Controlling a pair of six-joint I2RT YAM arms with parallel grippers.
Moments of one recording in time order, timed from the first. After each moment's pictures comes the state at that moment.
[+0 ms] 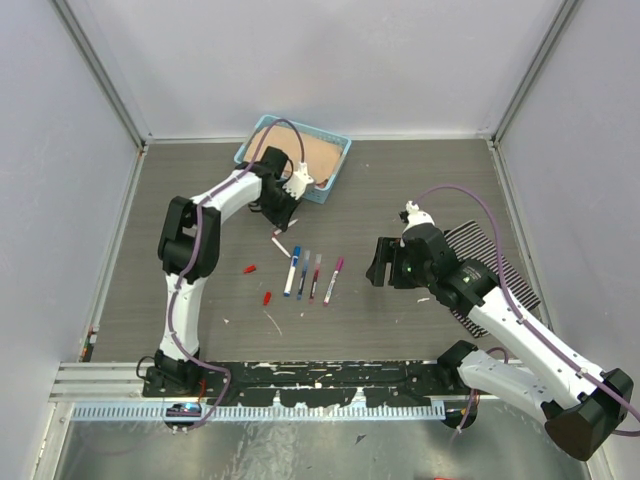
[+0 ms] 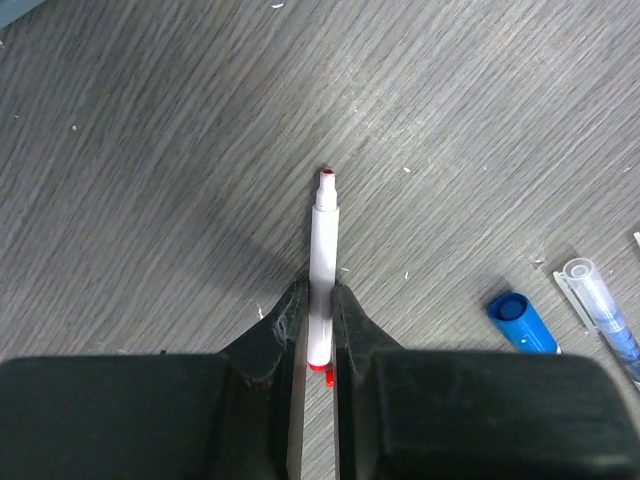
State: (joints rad) left arm -0.42 2.21 1.74 -0.76 0.26 0.40; right arm 0.62 0.89 0.83 -0.70 0.06 0.58
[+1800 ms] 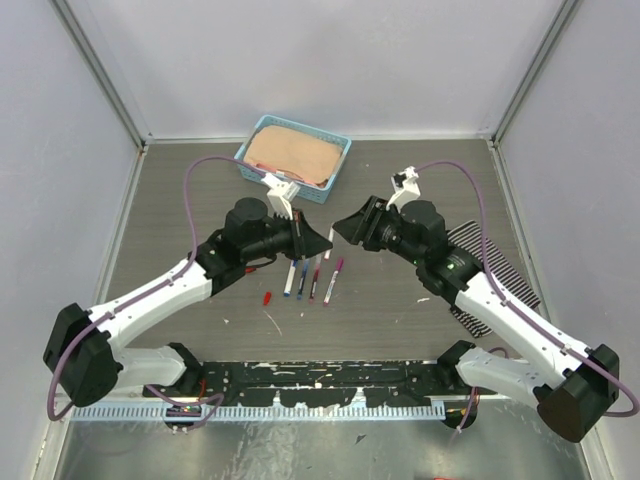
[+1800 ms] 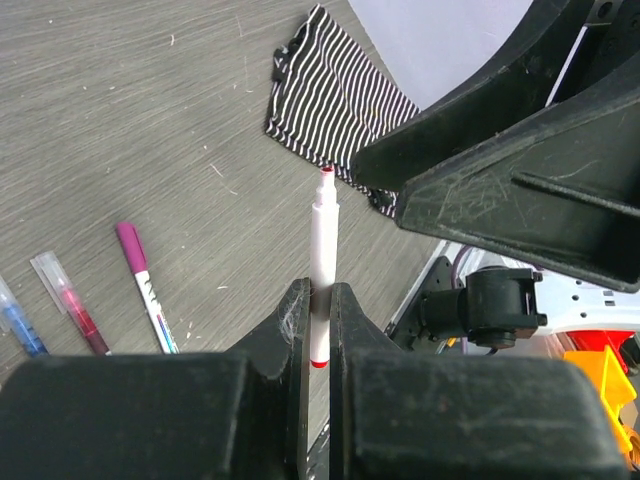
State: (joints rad) left arm -0.76 1.23 0.88 0.06 0.30 -0.64; right arm 0.63 1.00 0.86 -0.13 -0.08 0.79
